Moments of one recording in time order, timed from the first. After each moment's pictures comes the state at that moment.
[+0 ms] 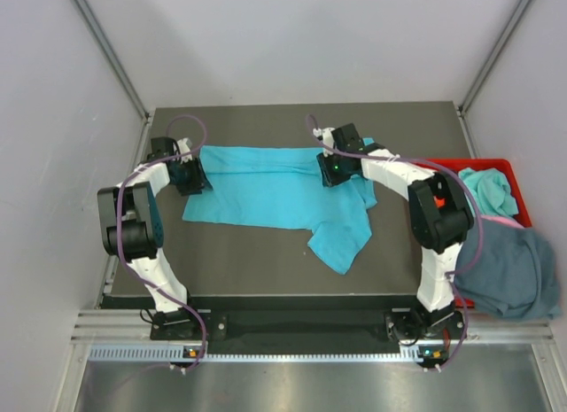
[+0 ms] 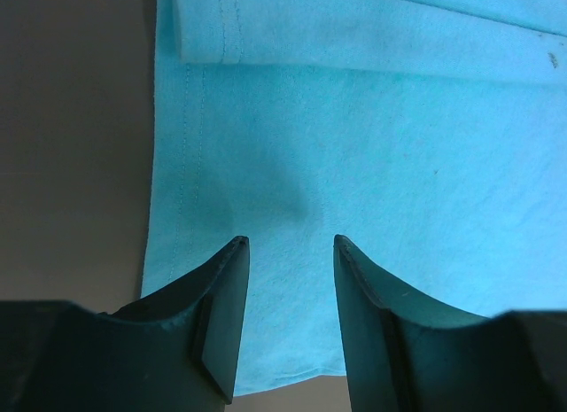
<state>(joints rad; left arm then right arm) 0.17 1.85 1.20 -0.38 0.38 -0.13 0.45 1.96 1.43 -0.41 -0.16 -0.01</state>
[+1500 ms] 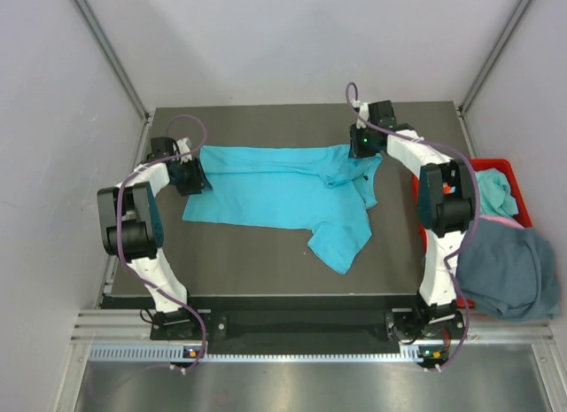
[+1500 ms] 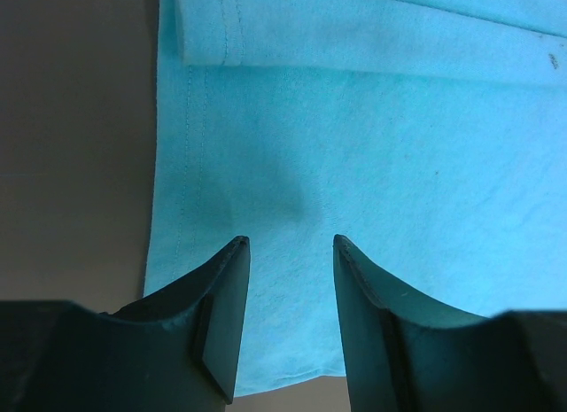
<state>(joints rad) 0.17 1.85 1.20 -0.38 0.38 -0.13 0.22 2.10 1.64 -0.41 -0.21 0.02</state>
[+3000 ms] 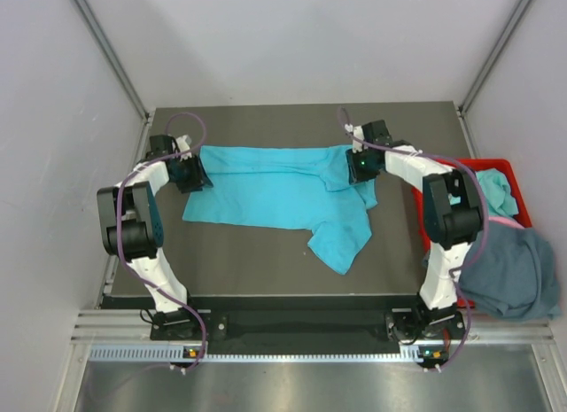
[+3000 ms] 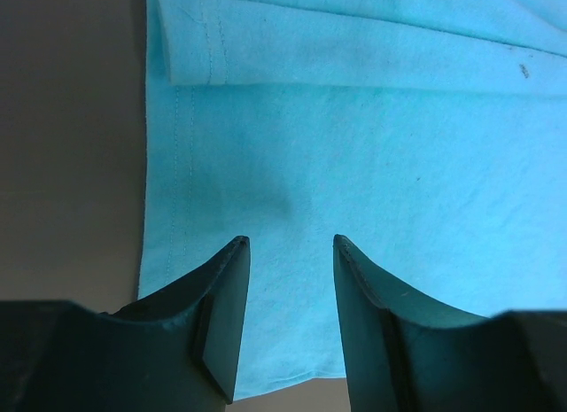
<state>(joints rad) 0.17 1.86 1.22 -0.38 0.40 -0.13 0.28 2.00 1.43 -0.44 -0.18 -0.03</state>
